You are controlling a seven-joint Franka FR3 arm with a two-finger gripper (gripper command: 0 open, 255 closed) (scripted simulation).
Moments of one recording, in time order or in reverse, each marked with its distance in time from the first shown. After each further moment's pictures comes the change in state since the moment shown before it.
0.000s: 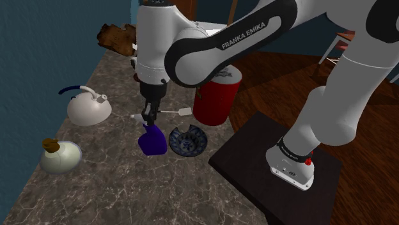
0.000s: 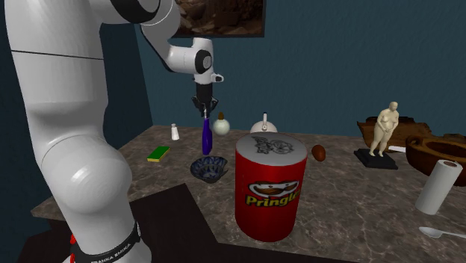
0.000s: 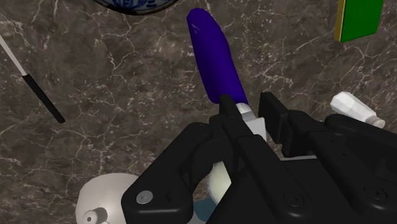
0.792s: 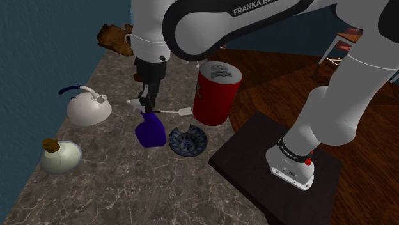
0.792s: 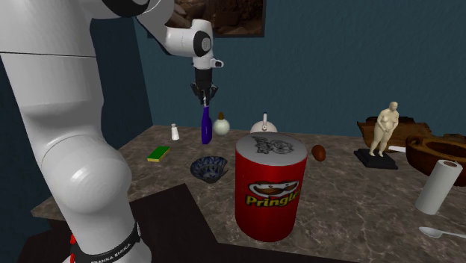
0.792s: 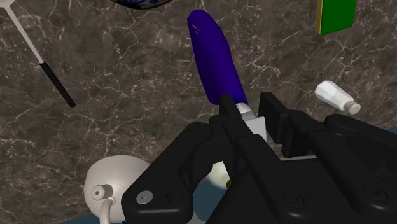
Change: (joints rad) arm -0.007 -0.058 0.002 0.097 0.024 -0.151 -0.010
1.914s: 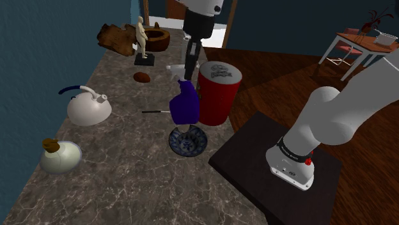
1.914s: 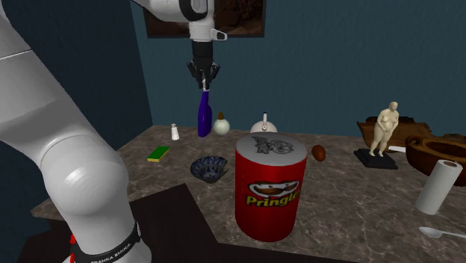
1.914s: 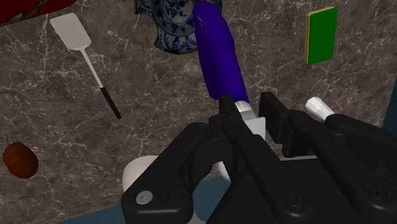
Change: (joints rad) arm -0.063 -0.388 -0.112 -0.144 0.134 -0.243 -0.204
